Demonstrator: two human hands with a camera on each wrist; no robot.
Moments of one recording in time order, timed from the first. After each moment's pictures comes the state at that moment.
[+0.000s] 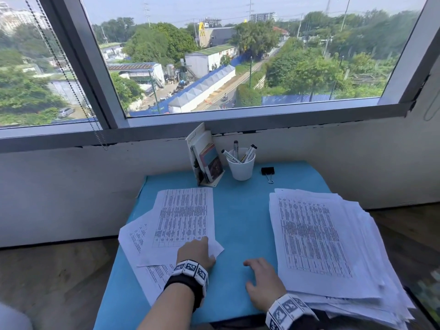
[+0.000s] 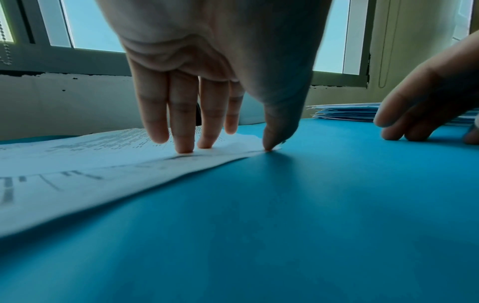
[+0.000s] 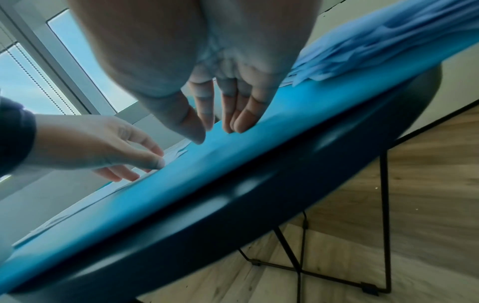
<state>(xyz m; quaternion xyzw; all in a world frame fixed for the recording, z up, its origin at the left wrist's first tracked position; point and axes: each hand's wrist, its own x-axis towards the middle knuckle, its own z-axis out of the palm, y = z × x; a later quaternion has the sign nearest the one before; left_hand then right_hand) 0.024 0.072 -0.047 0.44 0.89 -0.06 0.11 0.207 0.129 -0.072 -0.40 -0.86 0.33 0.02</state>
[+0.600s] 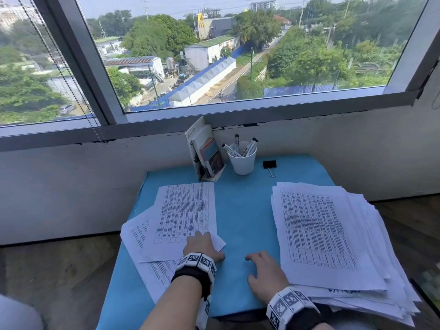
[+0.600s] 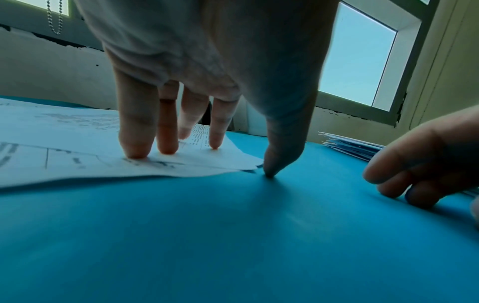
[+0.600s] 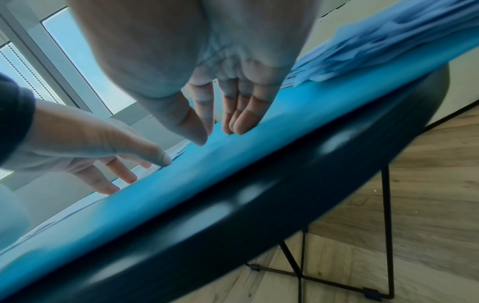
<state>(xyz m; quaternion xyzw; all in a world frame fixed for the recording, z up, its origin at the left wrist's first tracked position) 0.026 0.086 -0.057 0.37 0.91 0.01 0.19 0.203 0.135 -0.080 -0.41 -0.85 0.31 0.01</state>
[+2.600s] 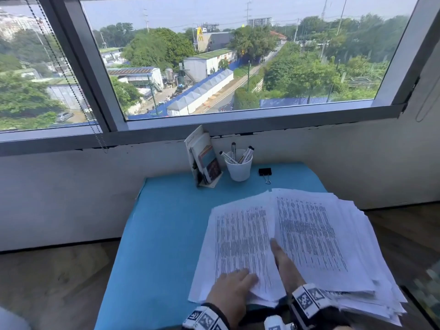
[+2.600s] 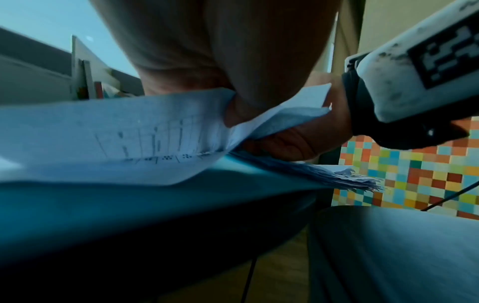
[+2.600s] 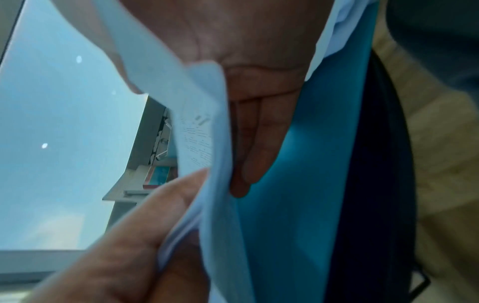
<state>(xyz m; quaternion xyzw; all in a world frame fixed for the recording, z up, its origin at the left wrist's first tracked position) 0.109 0.034 -0.074 0.70 0.69 0.11 0.15 0.231 0.149 -0.021 -0.39 -0.45 0.79 0.13</state>
